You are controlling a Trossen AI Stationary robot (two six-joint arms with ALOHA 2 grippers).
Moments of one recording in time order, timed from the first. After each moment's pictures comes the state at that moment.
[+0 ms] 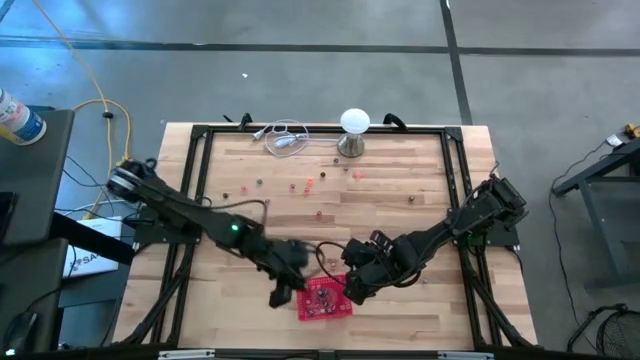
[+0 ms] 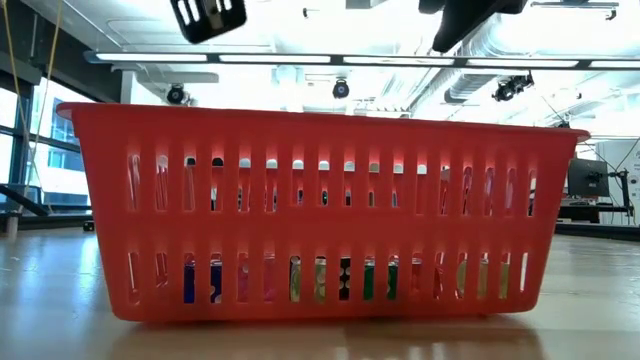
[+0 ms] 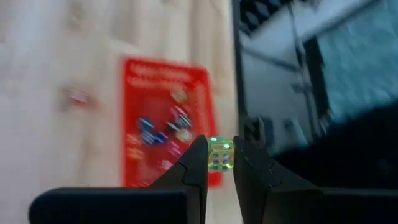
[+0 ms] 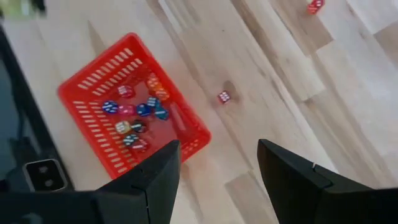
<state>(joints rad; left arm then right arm) -0.42 1.52 1.20 -0.31 0.10 -0.64 0.51 1.81 1.61 -1.00 0.31 1.00</state>
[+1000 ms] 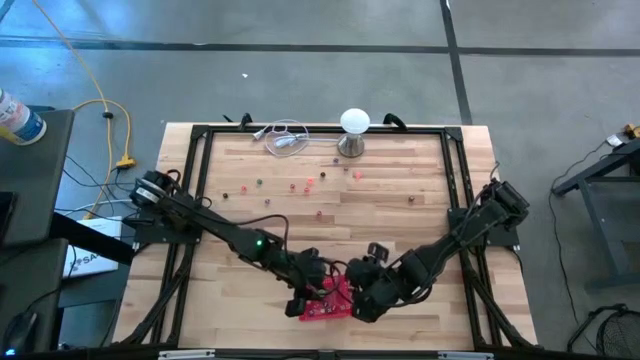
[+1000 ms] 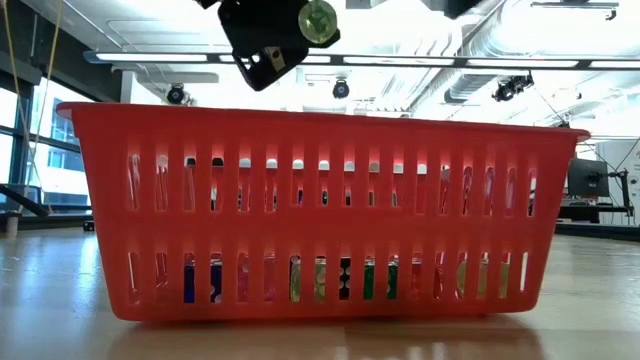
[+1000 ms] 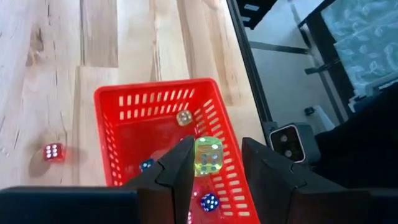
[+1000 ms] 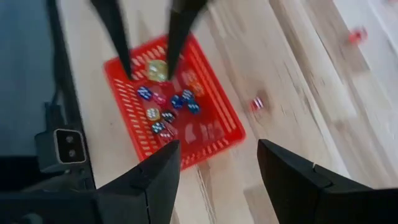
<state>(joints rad) -0.42 1.73 1.22 -0.09 0.07 -0.43 0.60 1.81 1.59 -0.90 0.37 0.88</state>
